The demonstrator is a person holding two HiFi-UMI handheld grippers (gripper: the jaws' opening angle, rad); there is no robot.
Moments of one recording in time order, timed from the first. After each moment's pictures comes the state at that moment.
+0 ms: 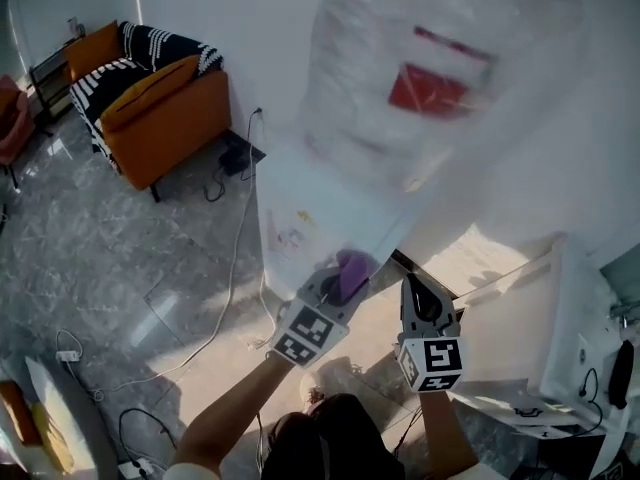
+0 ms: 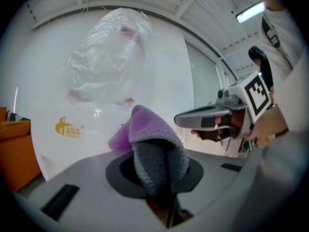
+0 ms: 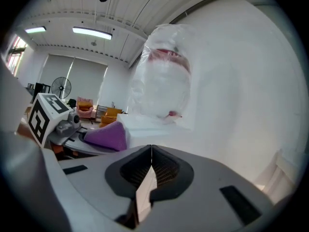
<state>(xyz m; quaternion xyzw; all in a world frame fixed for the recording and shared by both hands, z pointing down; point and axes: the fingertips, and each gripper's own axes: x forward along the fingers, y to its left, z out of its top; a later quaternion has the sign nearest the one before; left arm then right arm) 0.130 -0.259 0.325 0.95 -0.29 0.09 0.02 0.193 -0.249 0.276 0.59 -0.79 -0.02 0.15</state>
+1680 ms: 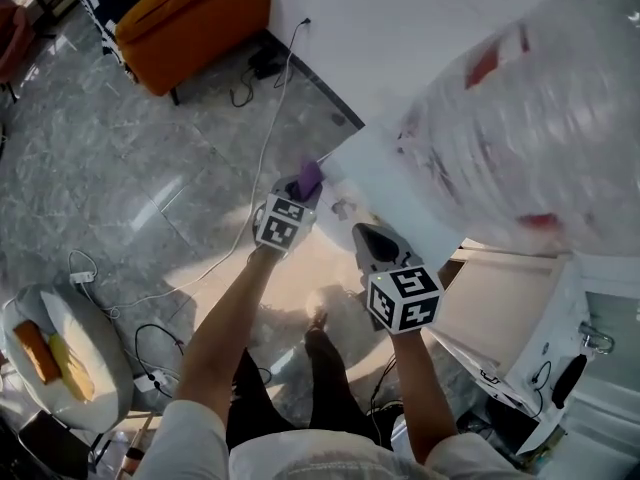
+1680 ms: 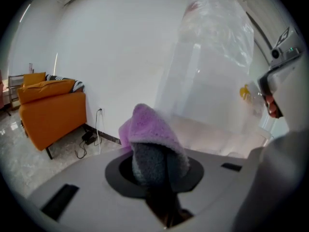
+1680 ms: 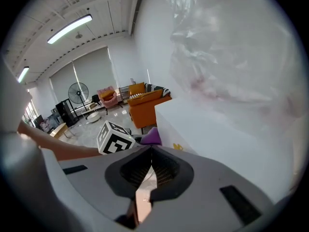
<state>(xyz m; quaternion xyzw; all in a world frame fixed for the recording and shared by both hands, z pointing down) -0.086 -0.423 0.429 0.86 -0.42 0.19 0.23 -0.030 -0.331 0.288 0.42 -0.84 0.22 0.27</state>
